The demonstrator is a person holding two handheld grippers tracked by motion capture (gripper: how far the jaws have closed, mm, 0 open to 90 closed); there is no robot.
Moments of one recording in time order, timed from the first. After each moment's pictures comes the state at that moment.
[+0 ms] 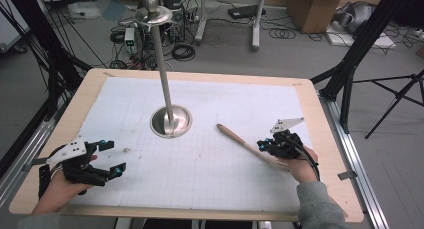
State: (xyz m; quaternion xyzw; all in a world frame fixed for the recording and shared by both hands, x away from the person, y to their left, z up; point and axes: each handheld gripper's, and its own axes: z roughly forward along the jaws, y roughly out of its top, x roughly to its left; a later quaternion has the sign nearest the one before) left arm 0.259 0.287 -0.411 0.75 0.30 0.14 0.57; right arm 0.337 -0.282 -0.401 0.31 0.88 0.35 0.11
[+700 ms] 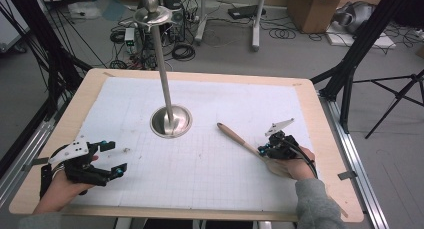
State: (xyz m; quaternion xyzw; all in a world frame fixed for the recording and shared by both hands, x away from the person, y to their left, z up) left arm 0.259 0.288 -0.414 0.76 0.30 0.14 0.57; right arm 0.350 -0.279 -0.424 0.32 0.90 0.28 0.09
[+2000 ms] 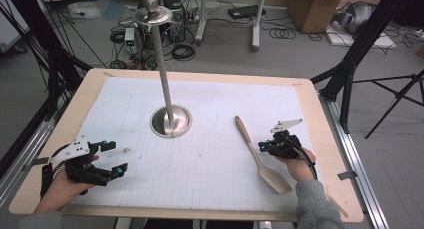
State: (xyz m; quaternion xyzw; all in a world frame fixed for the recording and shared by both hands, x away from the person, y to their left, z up) left arm 0.261 0.288 -0.415 0.76 0.30 0.14 0.56; right arm 0.352 -0.289 -0.425 0.35 0.86 0.35 0.11
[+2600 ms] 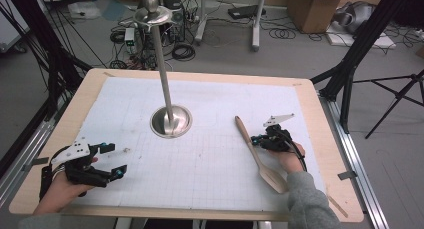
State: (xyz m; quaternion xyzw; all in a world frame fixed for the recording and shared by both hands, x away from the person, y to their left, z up) left arm 0.259 0.291 -0.420 0.76 0.31 0.14 0.55; right arm 0.380 -0.272 -0.441 0.34 0.86 0.37 0.09
